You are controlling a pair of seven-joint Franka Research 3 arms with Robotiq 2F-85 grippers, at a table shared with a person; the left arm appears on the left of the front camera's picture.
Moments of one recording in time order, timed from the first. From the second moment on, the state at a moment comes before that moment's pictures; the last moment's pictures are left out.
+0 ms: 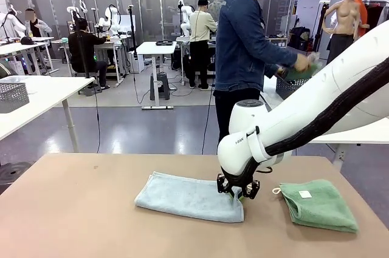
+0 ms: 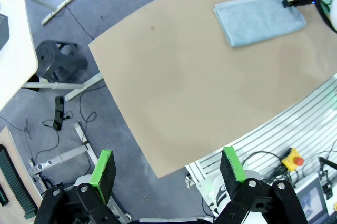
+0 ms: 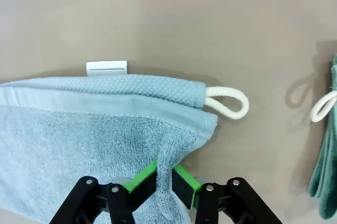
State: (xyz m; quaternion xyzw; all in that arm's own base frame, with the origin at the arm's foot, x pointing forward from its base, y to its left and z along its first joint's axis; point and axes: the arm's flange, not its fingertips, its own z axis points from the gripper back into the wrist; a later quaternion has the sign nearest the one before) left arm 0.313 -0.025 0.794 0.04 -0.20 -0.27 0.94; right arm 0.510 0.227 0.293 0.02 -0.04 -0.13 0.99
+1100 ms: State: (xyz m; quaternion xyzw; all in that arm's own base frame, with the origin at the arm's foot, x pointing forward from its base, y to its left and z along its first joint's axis) left arm 0.313 -0.026 0.794 0.04 -0.20 -0.27 0.94; right arm 0.486 0.280 0.407 -0.04 -0.11 0.13 0.98
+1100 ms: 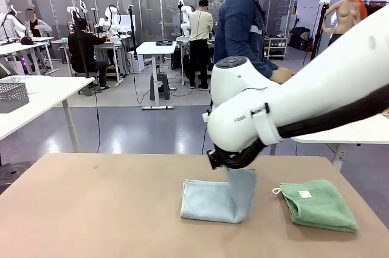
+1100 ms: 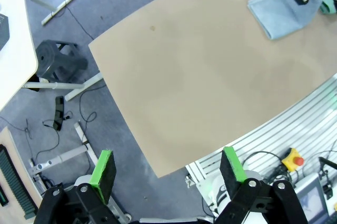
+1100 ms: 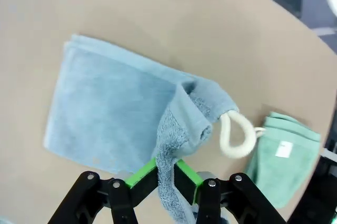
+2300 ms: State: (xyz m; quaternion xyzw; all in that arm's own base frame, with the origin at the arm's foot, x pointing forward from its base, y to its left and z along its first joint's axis) left arm 0.313 -0.026 0.794 0.04 -0.20 -0.27 0.94; right arm 0.514 0.351 0.354 0.06 -0.01 0.07 1.00
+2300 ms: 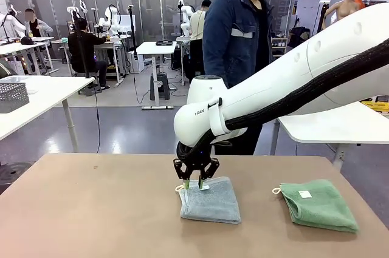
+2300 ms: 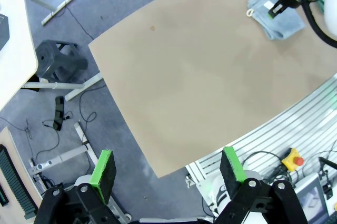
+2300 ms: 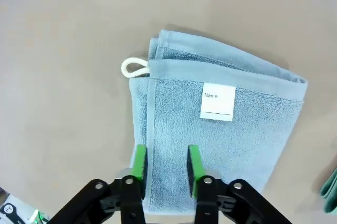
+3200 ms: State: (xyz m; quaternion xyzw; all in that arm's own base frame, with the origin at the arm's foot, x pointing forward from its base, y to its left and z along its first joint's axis) left arm 0.313 -0.026 0.794 0.04 -0.20 -0.27 0.94; right arm 0.510 0.338 0.368 0.07 -0.03 0.04 1.00
